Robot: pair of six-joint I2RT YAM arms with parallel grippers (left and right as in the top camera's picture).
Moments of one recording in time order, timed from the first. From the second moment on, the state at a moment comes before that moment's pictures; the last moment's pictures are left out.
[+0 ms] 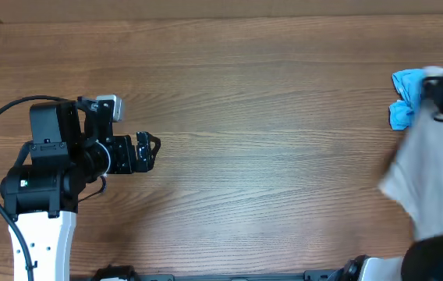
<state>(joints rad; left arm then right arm) 0.07 1.11 1.22 -1.09 0.41 -0.04 -0.42 1.56 1.56 -0.94 -0.14 0.48</state>
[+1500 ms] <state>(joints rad) -0.13 1.81 1.43 -1.05 0.32 0.15 0.34 1.64 1.57 -1.12 0.07 0.53</state>
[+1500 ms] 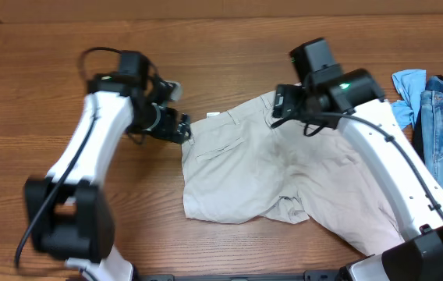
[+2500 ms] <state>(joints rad) 0.45 2.07 1.45 -1.03 0.04 -0.27 0.26 1.66 1.57 -1.22 0.04 0.53</state>
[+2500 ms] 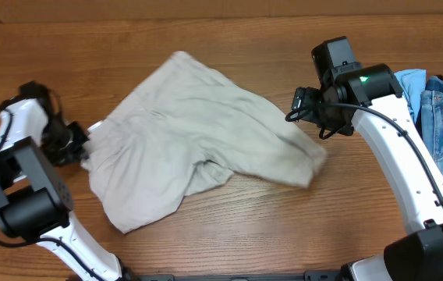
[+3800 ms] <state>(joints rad) 0.44 2.06 1.45 -1.07 0.01 -0.20 0.09 2.04 1.43 -0.95 -0.20 0.44</state>
